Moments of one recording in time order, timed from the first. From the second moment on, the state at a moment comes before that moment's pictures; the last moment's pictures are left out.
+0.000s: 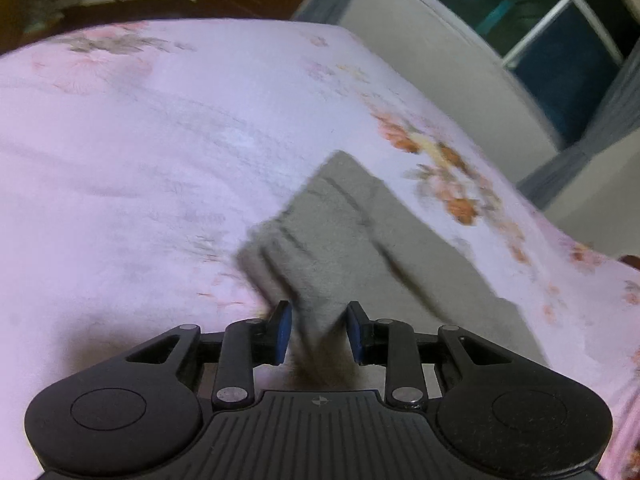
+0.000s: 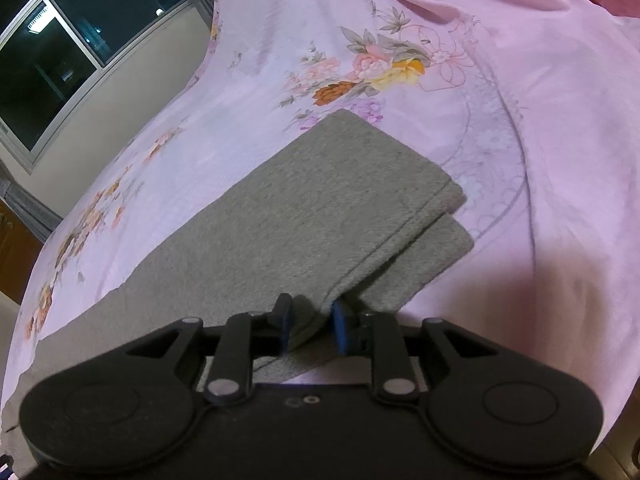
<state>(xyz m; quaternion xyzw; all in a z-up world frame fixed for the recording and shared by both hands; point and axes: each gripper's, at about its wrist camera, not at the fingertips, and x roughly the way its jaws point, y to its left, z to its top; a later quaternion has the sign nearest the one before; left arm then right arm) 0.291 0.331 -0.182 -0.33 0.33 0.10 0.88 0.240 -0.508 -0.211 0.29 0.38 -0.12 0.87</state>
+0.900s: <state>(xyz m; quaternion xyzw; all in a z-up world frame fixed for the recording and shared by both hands) 0.341 0.337 -0.178 -0.32 0.35 0.06 0.88 0.234 -0.525 -0.217 0.39 0.34 -0.13 0.85</state>
